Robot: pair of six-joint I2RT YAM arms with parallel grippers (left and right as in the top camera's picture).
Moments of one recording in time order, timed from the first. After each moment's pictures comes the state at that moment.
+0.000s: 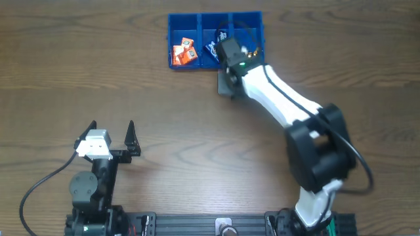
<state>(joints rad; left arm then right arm) -0.02 0.01 0.02 -0.11 0.05 -0.09 0.46 1.91 1.41 -0.65 0.12 0.42</state>
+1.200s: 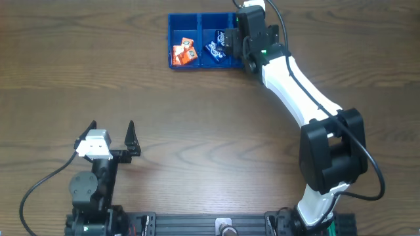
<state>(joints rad) -0.02 0.01 0.02 -0.11 0.05 -0.09 0.35 1.92 1.47 -0.29 0.29 0.19</state>
